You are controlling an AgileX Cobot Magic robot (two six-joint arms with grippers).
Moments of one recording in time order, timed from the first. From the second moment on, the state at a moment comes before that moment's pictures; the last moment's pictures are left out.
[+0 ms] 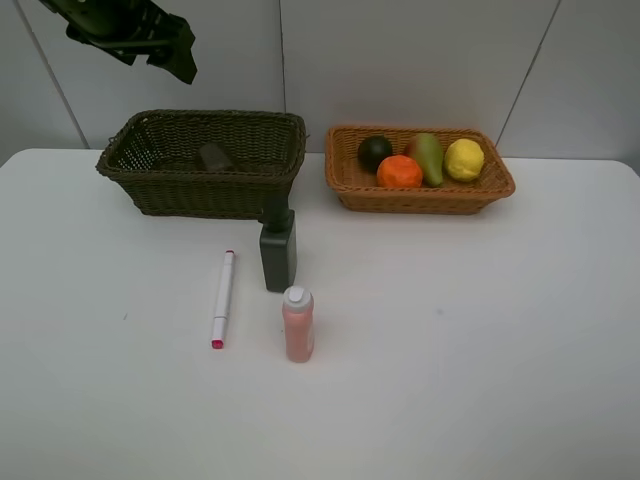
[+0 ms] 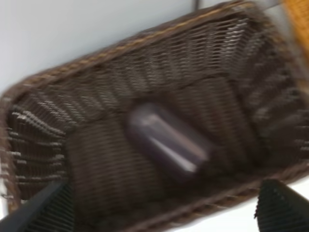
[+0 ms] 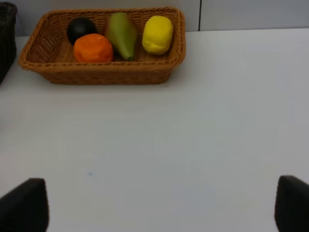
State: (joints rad) left arm -0.28 1.76 -1.50 -0.08 0.74 0.13; right arm -0.02 0.00 -0.52 0.05 1.05 -0.06
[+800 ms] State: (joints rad) left arm -0.58 1.85 -1.50 -0.13 0.87 -0.33; right arm -0.02 0.00 -0.52 0.05 1.05 -0.06
